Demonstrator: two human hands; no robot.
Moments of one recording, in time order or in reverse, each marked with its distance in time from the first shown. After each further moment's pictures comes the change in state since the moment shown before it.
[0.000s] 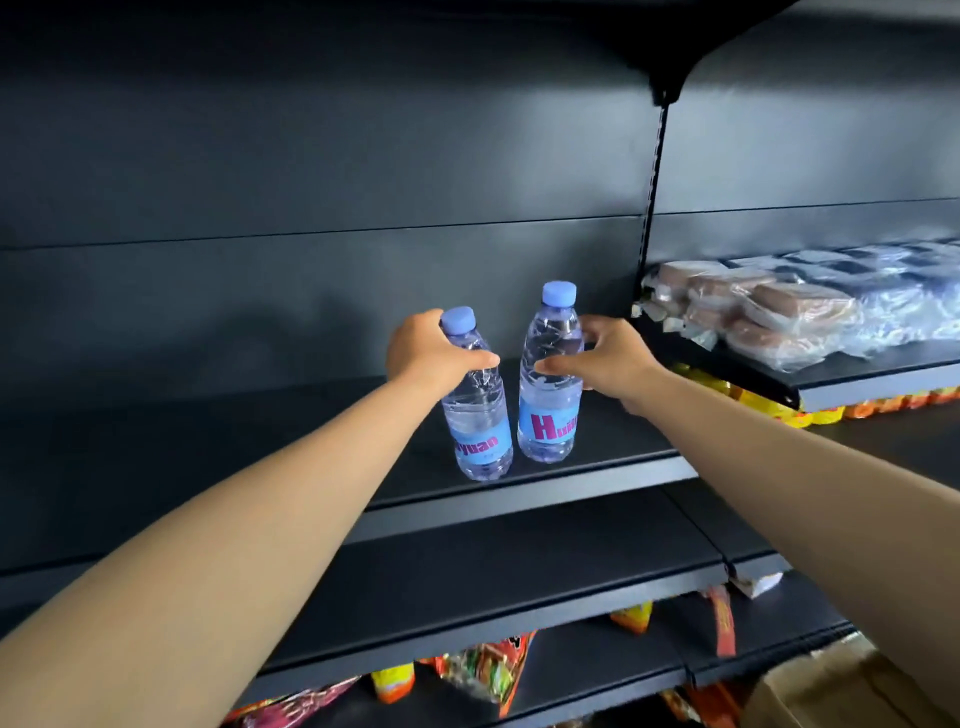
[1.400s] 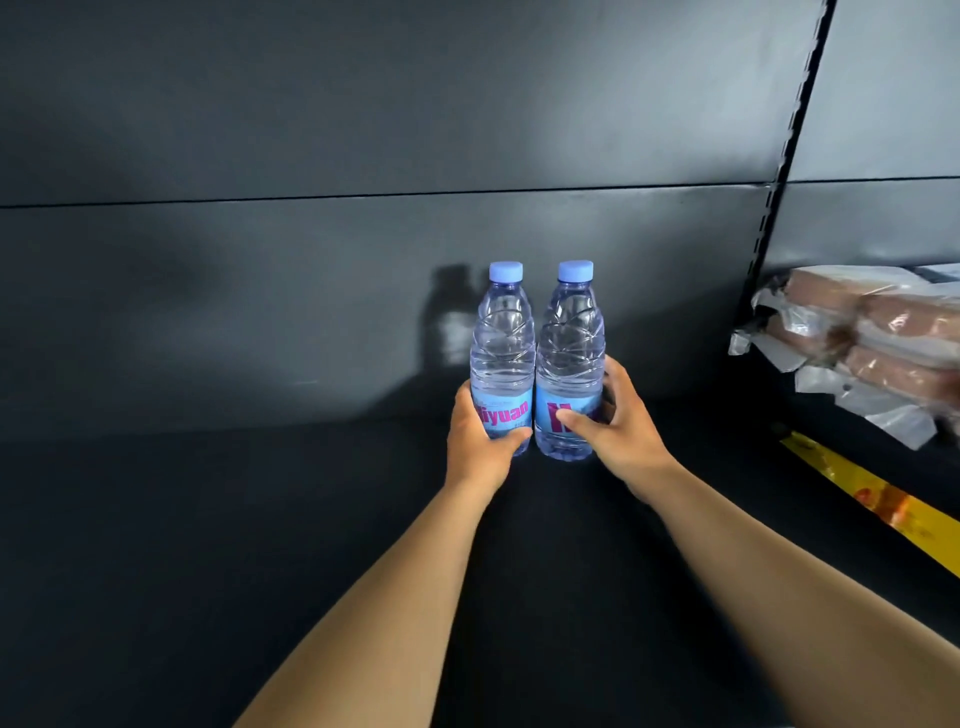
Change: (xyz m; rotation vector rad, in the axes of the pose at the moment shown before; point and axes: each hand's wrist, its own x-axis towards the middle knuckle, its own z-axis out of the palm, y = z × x) left_hand 0.175 -0.125 0.220 -0.324 0.028 -0.096; right_hand 0.223 0.197 0.055 0.297 -0.098 -0.160
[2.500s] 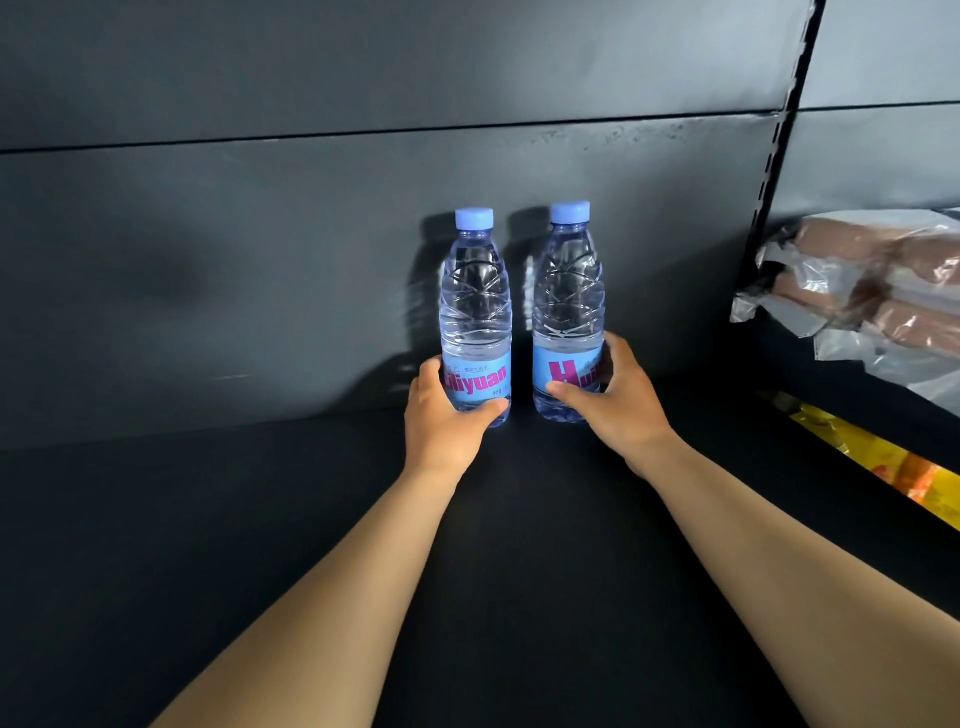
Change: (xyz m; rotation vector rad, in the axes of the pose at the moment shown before) left_hand 0.040 -0.021 0.015 0.159 0.122 0.058; right_hand 0.035 0.031 -0.009 -0.176 0.206 0.070
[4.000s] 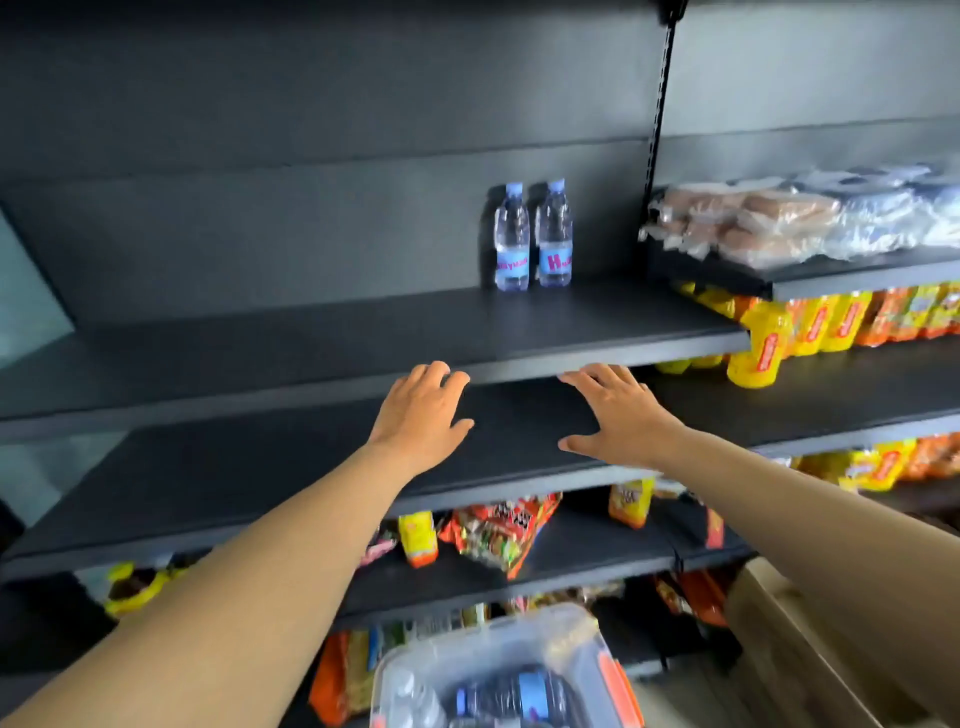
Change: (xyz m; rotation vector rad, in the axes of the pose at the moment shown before) left_hand -0.366 0.068 -0.291 1.011 -0.365 0.545; right_hand -0.432 -0.182 -0.076 -0.967 -0.470 -0.164
